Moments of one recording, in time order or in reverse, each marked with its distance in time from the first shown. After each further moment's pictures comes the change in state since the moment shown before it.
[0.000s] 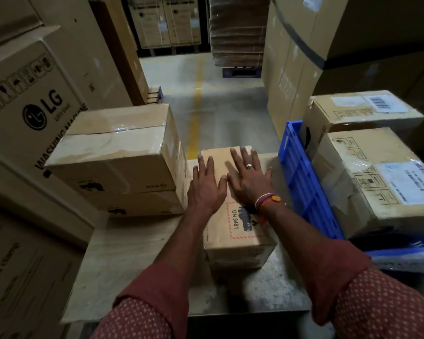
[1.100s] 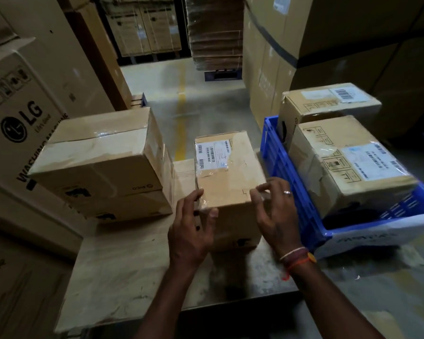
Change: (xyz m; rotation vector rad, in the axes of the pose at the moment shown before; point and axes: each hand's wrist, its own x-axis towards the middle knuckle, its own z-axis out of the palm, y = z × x) left_hand -0.140 0.004 -0.024 -0.393 0.292 0.183; right_hand -0.152 0.015 -0.036 0.500 0.510 0.081
